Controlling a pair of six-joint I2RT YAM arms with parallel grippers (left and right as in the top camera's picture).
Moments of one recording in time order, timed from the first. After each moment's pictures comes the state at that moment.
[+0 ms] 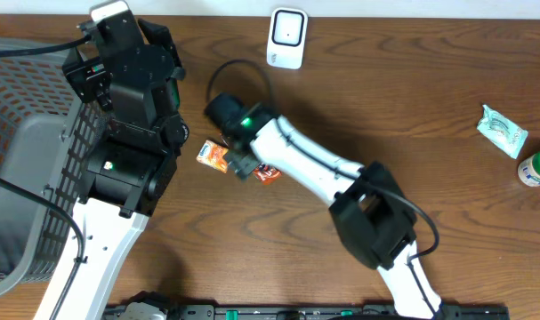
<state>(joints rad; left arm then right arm) -0.34 1.25 1.36 -0.35 -0.85 -0.13 0.84 2.24 1.84 -0.98 0.26 0.10</state>
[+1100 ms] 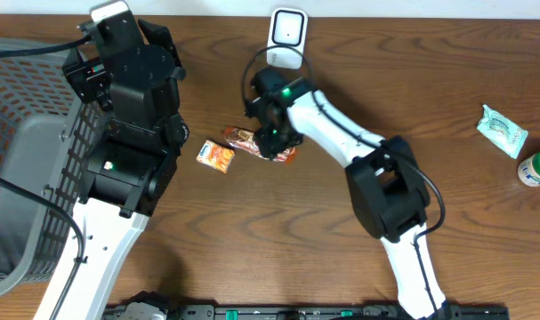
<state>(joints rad) -0.34 1.25 1.36 -0.35 -0.85 -0.13 0.58 2.32 1.85 -0.96 -0.18 -0.08</state>
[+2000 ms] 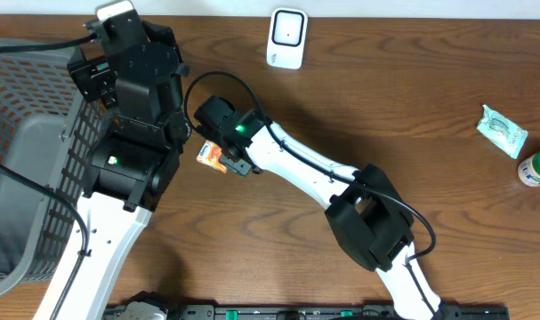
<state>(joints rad) -0.34 1.27 1.36 -0.36 -0.85 -0.13 0.84 2.25 1.83 -0.87 0.24 -0.18</state>
